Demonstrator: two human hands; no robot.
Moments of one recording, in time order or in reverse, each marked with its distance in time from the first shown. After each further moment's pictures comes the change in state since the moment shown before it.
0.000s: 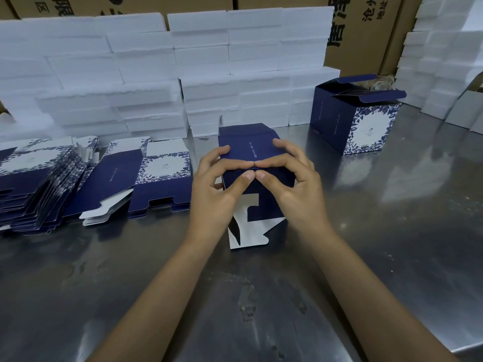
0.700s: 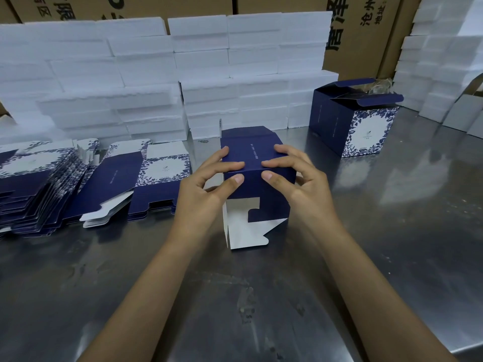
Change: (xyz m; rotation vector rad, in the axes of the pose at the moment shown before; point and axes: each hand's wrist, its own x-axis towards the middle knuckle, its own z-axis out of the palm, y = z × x) left_hand 0.006 -0.003 -0.017 -0.157 -0.093 -0.053; right_hand 0.007 0.012 -0.012 0.175 -0.049 0.082
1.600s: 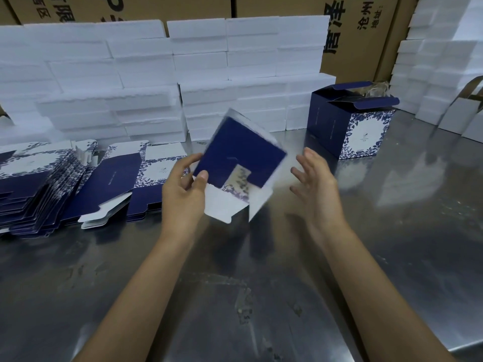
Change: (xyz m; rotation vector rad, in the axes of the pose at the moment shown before) left_hand 0.000 0.007 -0.009 0.010 0.258 -0.174; right_hand 0.008 0.002 -0.014 0.300 0.198 0.353
